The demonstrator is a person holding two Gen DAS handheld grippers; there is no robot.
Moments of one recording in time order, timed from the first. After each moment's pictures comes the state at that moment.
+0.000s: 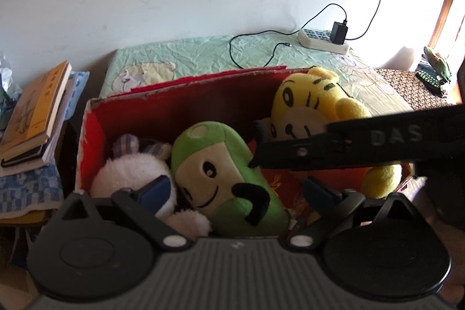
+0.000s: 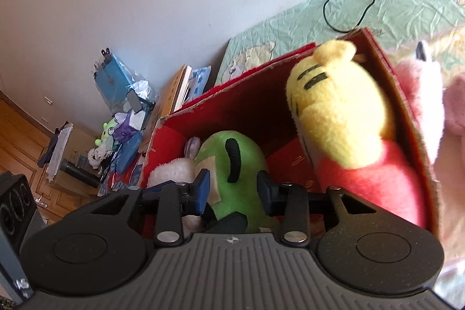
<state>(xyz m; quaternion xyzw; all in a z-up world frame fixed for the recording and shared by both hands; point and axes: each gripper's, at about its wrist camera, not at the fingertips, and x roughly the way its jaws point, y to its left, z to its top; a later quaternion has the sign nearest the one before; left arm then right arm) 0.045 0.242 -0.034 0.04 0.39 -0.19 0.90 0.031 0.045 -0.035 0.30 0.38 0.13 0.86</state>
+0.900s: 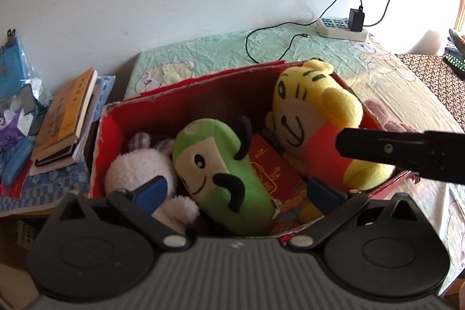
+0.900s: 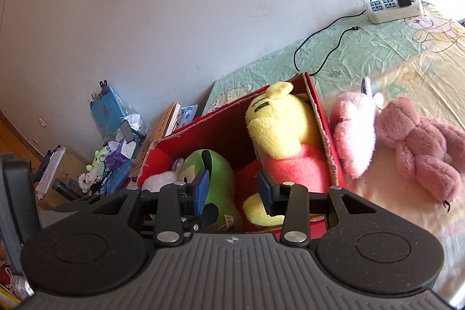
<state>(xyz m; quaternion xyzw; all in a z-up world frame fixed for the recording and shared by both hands) 0.021 0.204 -0.020 0.10 0.40 -0.12 0.90 -0.029 0.015 -0.022 0.29 0.30 0.08 0.91</state>
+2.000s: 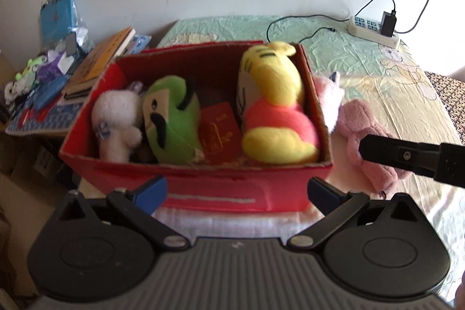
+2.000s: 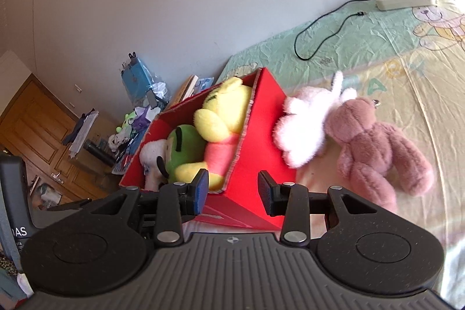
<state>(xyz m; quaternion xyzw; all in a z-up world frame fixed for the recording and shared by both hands) -0.033 0.098 -0.018 0.03 0.44 0.02 0.90 -0.050 -0.103 -0.038 0.28 0.35 0.20 0.87</state>
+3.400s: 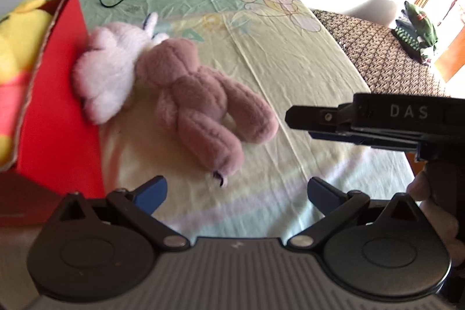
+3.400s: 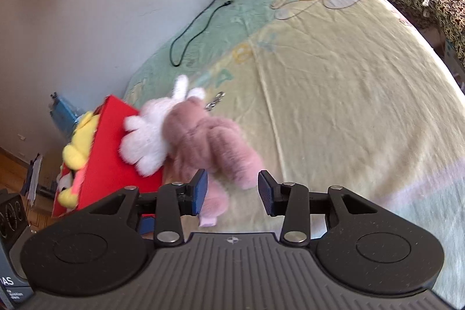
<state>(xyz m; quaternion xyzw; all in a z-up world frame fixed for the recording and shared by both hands) -0.001 -0.046 -0.094 0.02 0.50 -0.21 0.84 -0.057 -0.244 -0.111 0.34 0.41 0.05 0.85</state>
